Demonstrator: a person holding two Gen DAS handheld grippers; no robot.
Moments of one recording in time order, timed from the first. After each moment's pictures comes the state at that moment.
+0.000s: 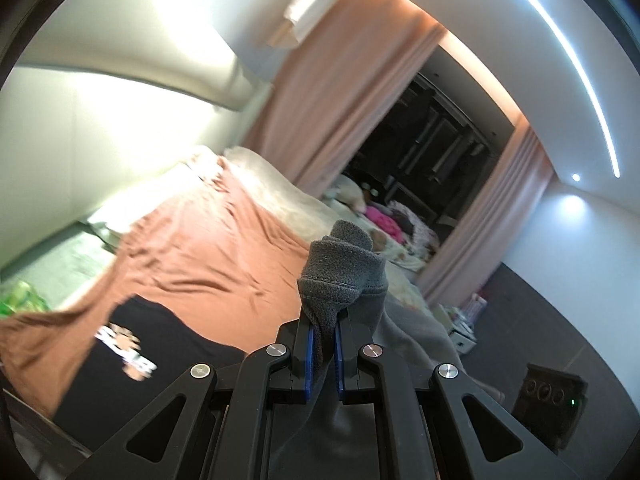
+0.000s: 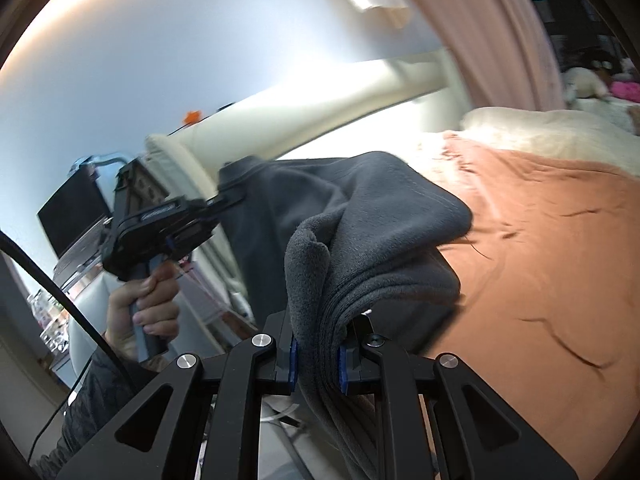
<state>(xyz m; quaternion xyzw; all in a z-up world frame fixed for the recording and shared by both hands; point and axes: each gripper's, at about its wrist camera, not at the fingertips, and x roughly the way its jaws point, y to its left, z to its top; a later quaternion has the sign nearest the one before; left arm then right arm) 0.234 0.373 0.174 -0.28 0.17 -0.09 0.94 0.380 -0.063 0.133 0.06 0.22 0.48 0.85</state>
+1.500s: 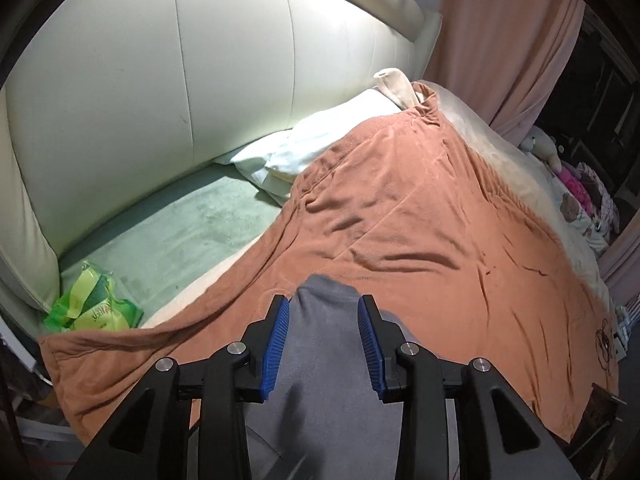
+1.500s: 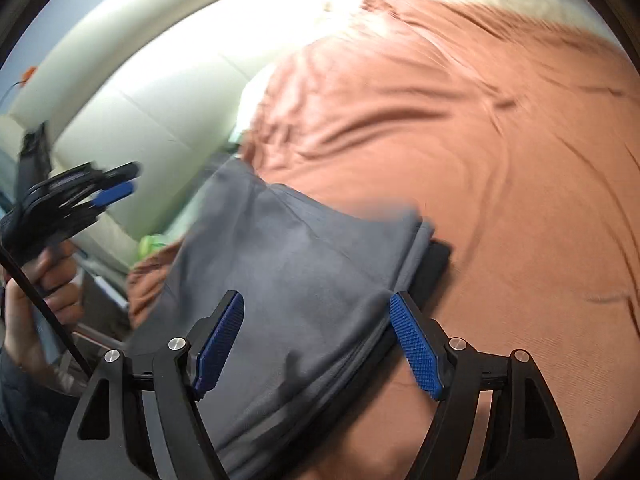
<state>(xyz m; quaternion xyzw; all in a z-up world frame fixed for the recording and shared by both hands) 0.425 0.497 -0.023 -0.23 0.35 0.19 0.89 0.823 -0.142 -0.055 0.05 0.42 0.36 0.83</state>
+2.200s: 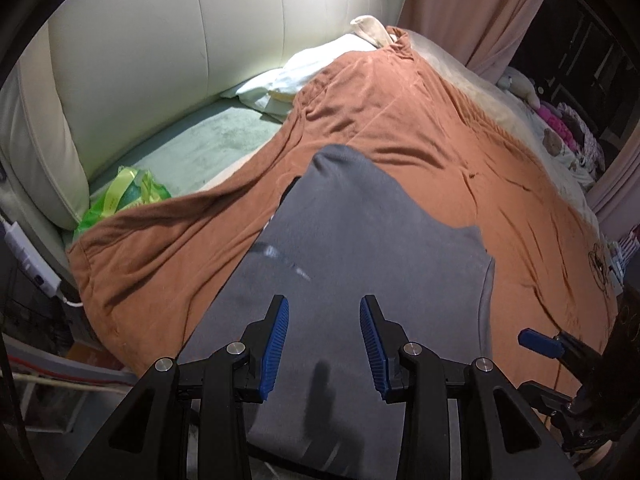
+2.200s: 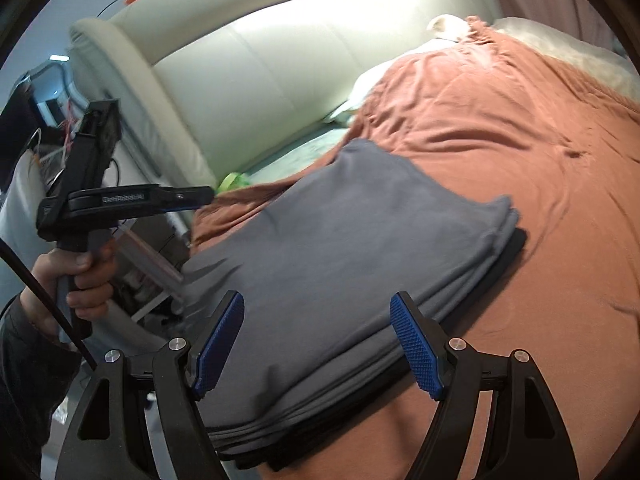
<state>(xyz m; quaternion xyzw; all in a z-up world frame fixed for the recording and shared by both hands) 0.304 0.451 -0.054 -0.20 0.43 0.13 0.87 0.669 -0.098 -0.053 -0.05 0.35 0.49 0.80</state>
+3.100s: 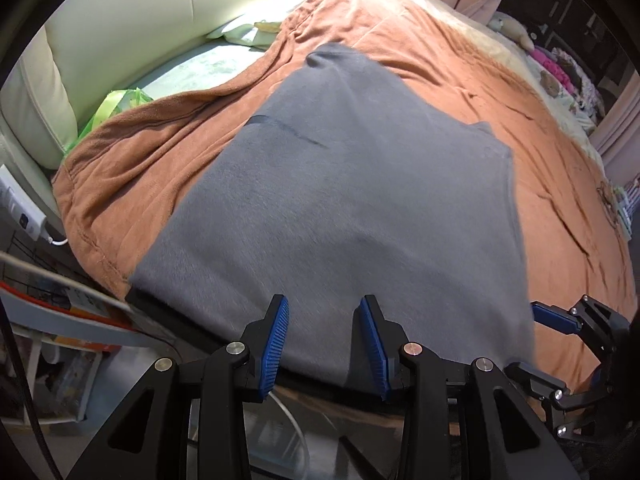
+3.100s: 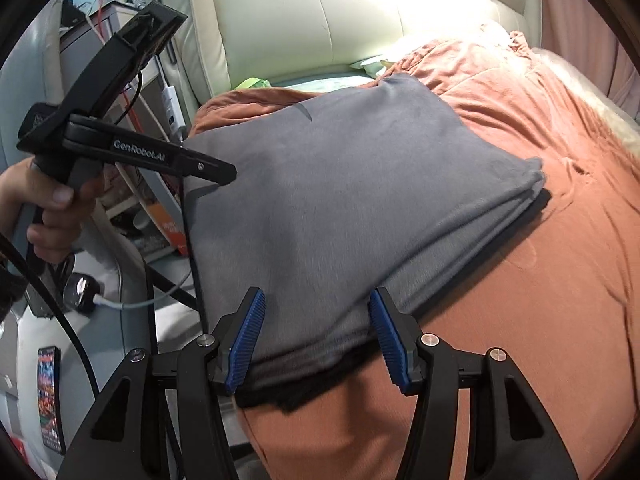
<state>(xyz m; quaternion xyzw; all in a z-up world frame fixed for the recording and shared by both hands) 0.256 0.416 -0.119 -0.16 0.50 0.10 0.85 0.582 -0.068 -0.110 -0.21 0.33 0.45 0.80</state>
